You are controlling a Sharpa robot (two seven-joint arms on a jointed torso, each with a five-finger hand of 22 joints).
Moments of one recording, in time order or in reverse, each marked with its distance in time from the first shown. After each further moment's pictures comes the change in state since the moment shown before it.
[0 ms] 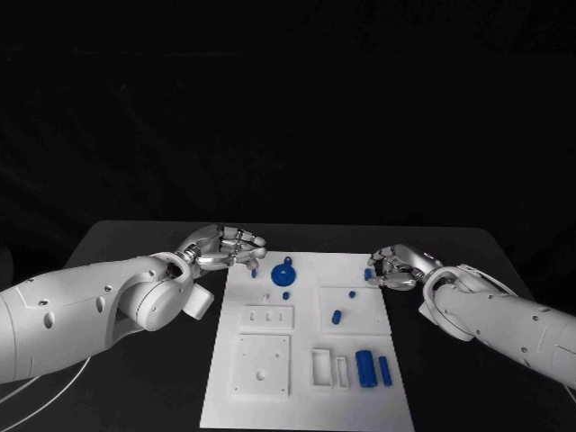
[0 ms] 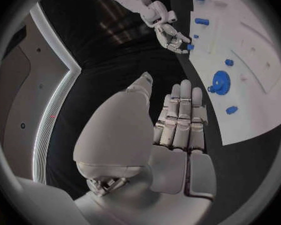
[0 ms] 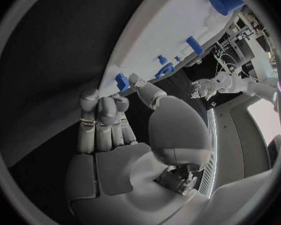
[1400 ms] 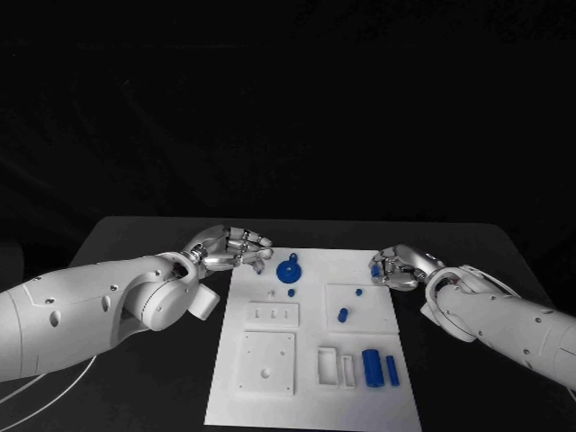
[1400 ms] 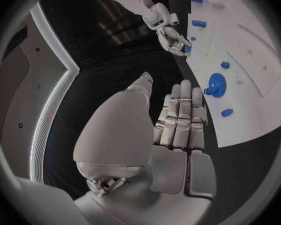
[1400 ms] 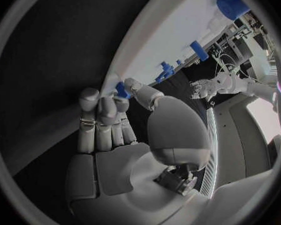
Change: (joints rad) left arm 0.000 -0.007 0.001 0.020 -0.002 0.000 0.000; left_hand 0.000 0.000 0.000 0.000 0.000 0.000 0.000 0.000 -0.001 0.000 0.000 0.000 0.000 0.000 0.000 0.000 0.002 0.000 0.000 0.000 0.000 -0.001; right arm 0.001 0.017 0.004 -0.015 -0.006 0.007 0.012; right_hand 0.011 0.018 0.093 0.014 -0.004 0.045 -0.026 0.033 0.011 0.000 -0.007 0.008 -0.001 0.000 -0.007 0.000 0.008 0.000 -0.003 0.001 0.004 0.000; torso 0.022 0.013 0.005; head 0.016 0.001
